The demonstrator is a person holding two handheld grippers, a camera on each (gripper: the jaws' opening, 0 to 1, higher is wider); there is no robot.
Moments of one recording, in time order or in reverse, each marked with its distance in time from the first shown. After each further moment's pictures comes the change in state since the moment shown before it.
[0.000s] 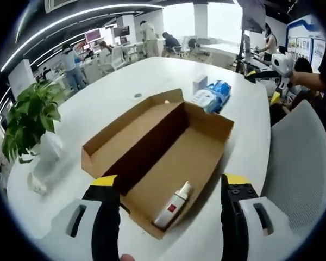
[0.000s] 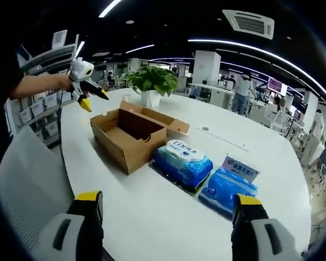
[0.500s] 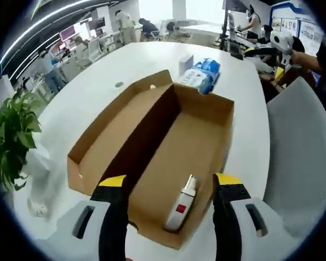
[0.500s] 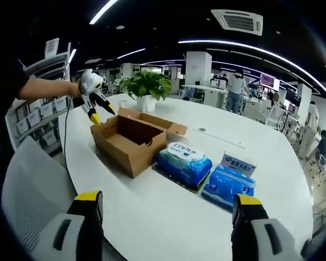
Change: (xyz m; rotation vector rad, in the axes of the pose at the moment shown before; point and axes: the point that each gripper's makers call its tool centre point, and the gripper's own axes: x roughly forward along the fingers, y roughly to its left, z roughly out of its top) left arm 0.039 0.000 -0.024 0.175 0.198 -0.118; right arm -0.019 0.016 0.005 0.040 -0.021 -0.012
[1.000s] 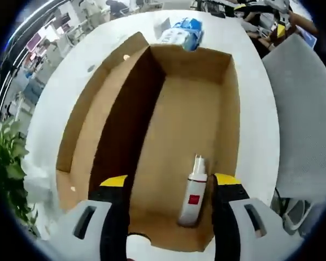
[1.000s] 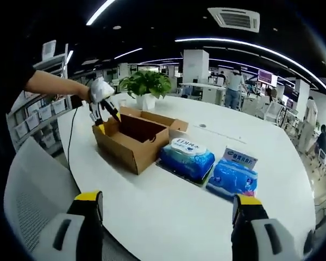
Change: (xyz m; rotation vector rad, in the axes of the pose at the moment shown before) left arm 0.041 -0.003 -0.023 0.271 0.239 -0.051; right arm -0.004 0.007 -0.013 0.046 0.015 -0.023
